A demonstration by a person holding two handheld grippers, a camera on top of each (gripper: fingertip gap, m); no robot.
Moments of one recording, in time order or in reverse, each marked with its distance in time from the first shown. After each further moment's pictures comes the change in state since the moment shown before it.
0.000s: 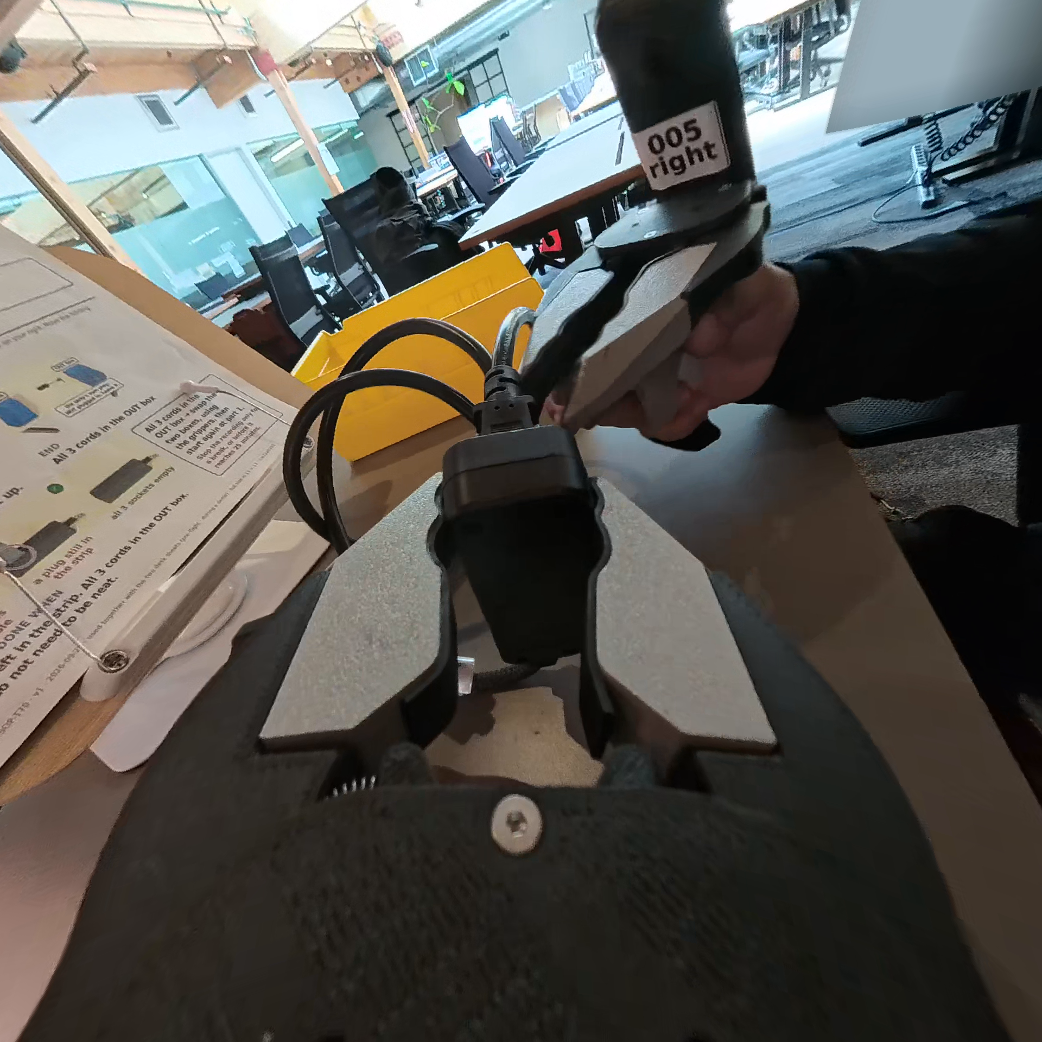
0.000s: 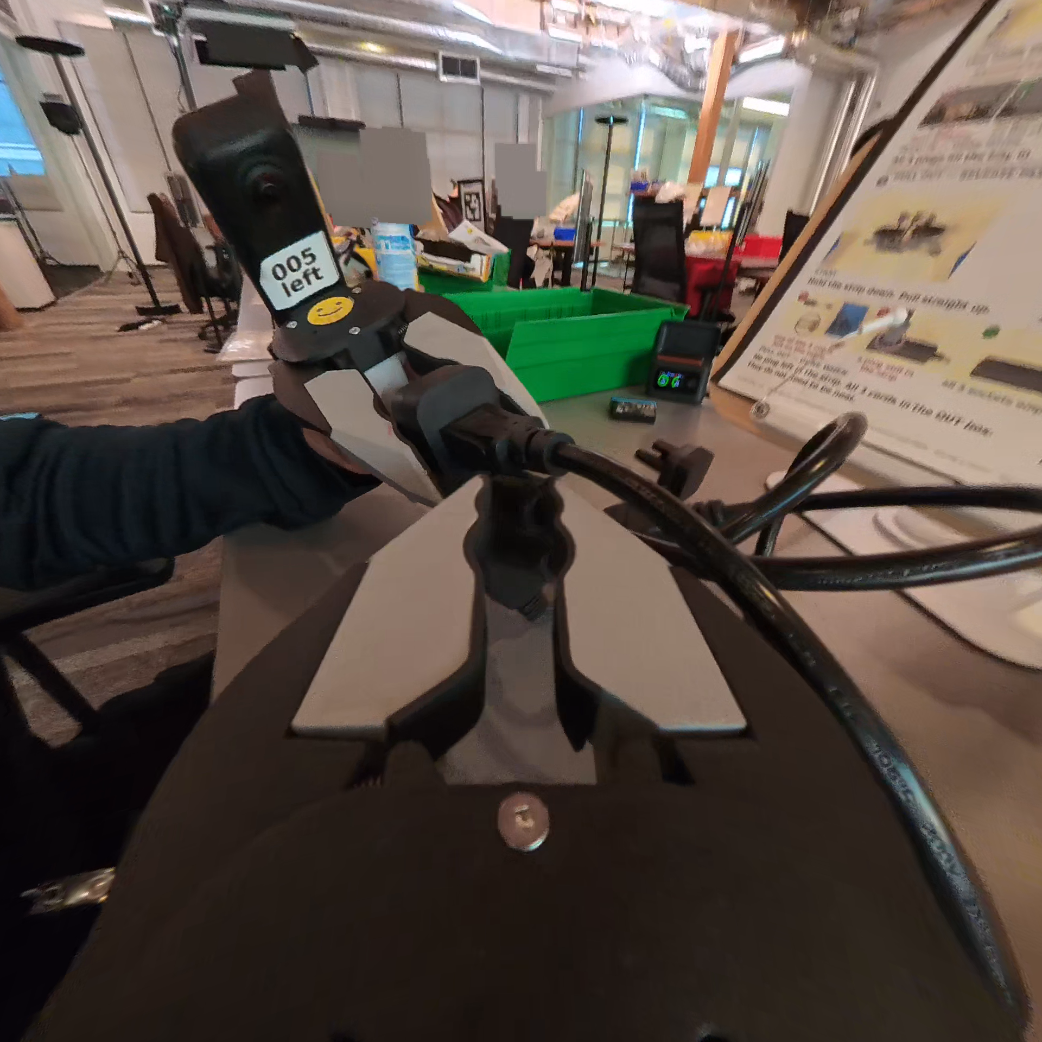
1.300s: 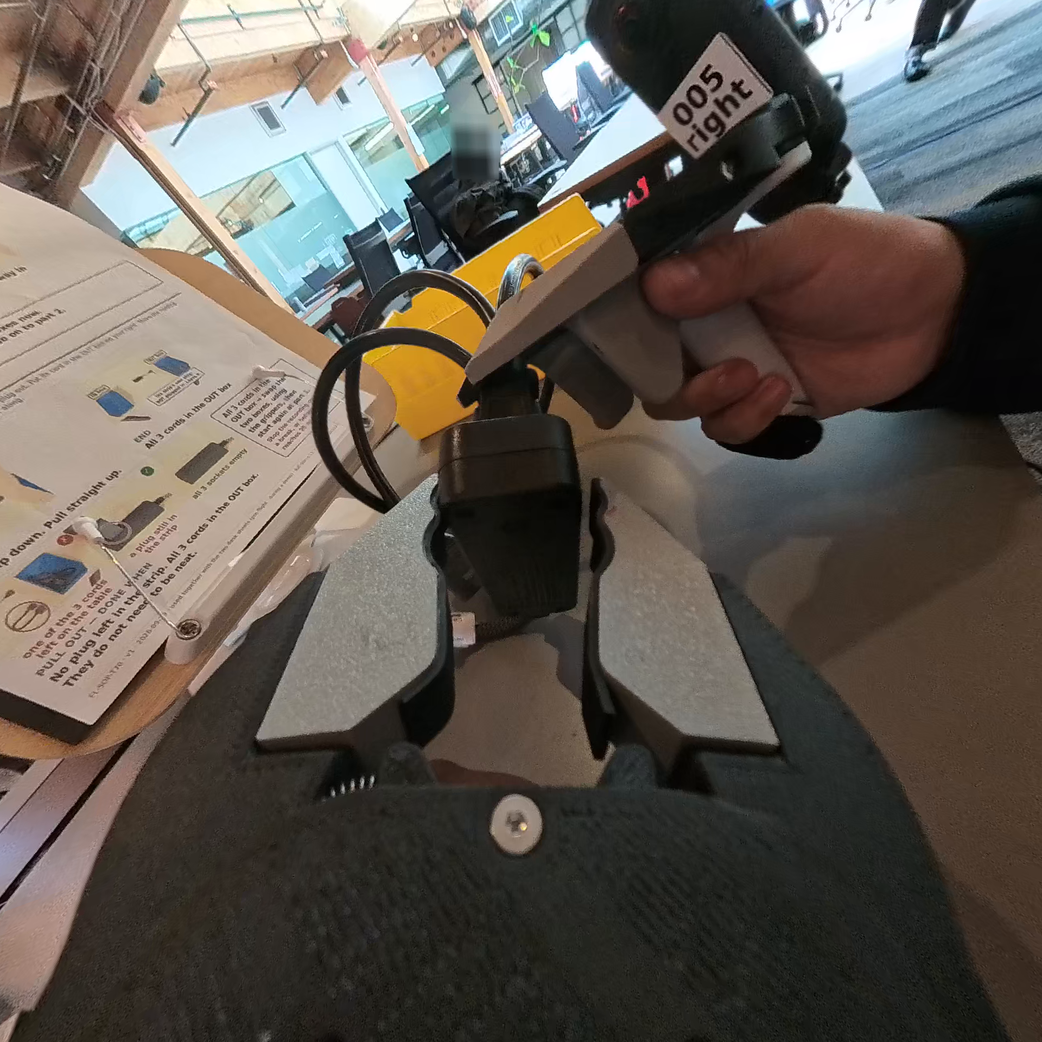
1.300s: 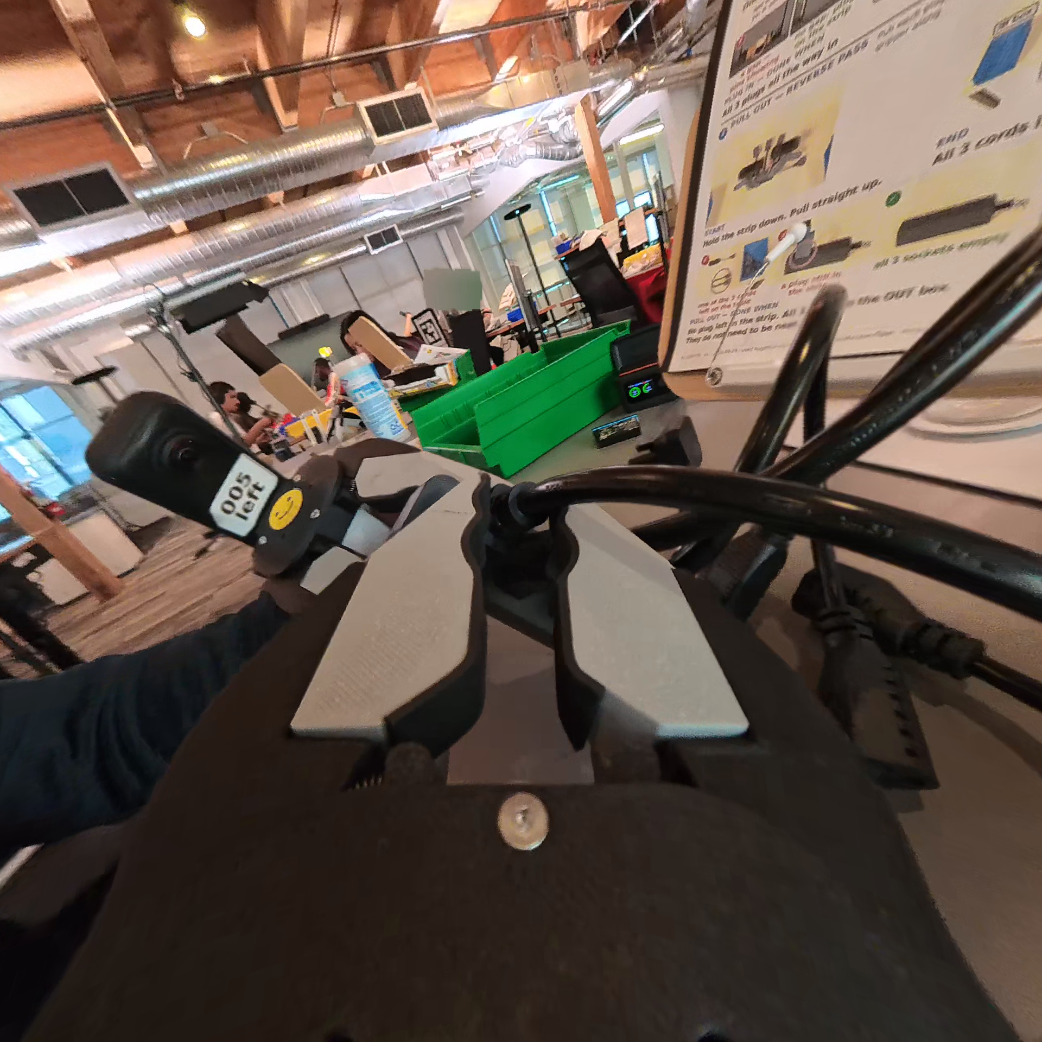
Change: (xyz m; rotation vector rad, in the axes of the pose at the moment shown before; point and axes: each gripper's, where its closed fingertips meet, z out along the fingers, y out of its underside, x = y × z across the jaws) left arm -0.009 0.015 0.013 -0.056 -0.163 0.099; right arm 0.034 -0.010 0.010 0.160 0.131 0.374
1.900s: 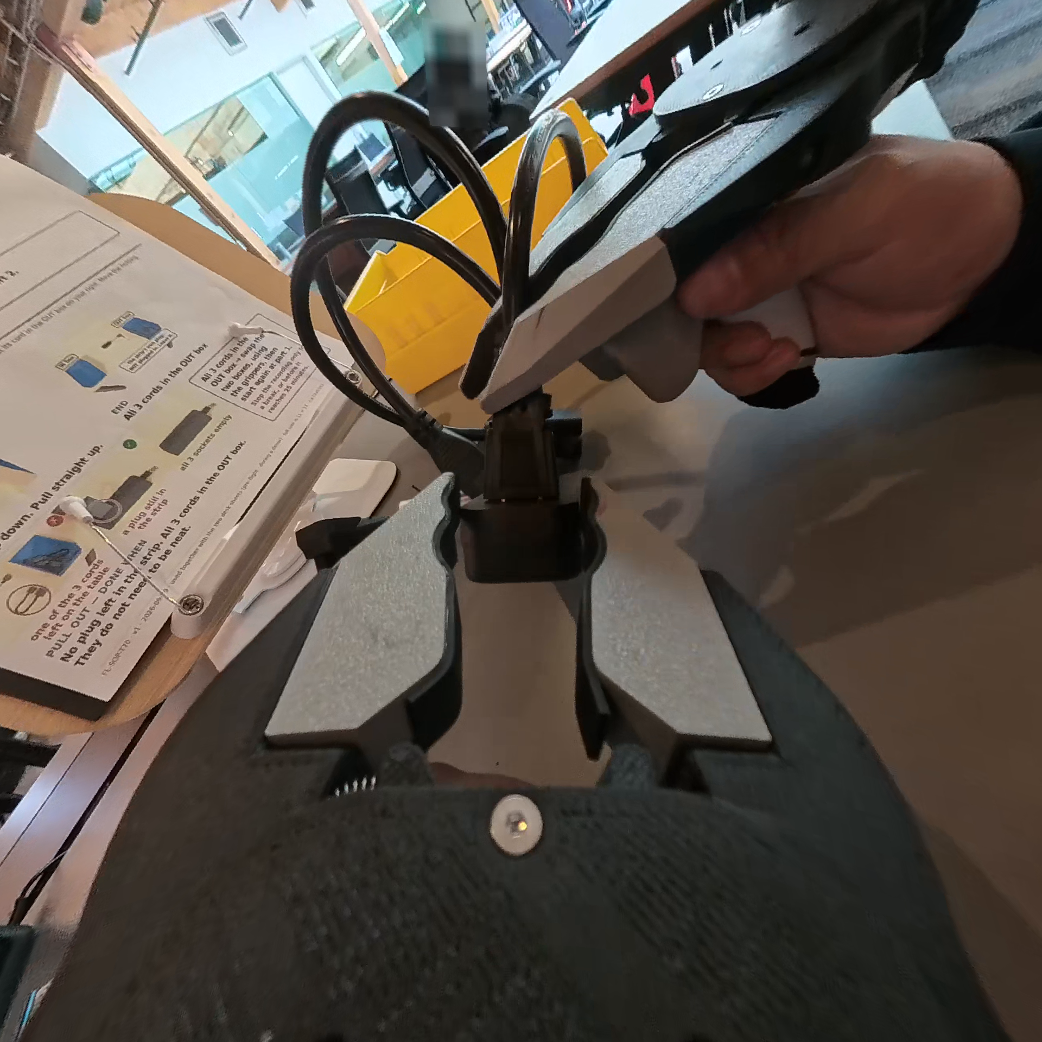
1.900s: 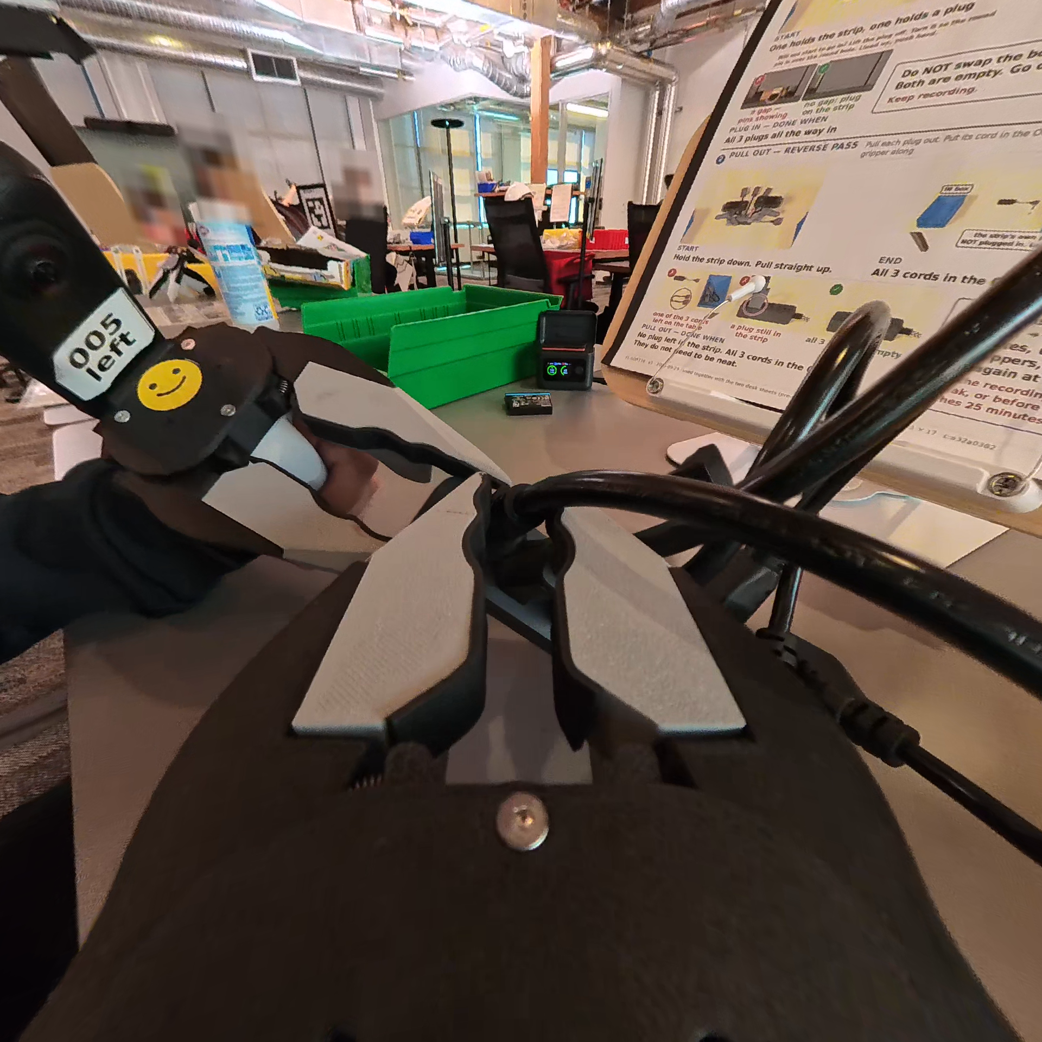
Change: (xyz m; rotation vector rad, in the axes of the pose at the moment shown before) left arm 0.002 0.019 0.004 -0.119 0.008 0.052; right arm 0.004 0.019 0.004 -0.093 0.145 -0.374
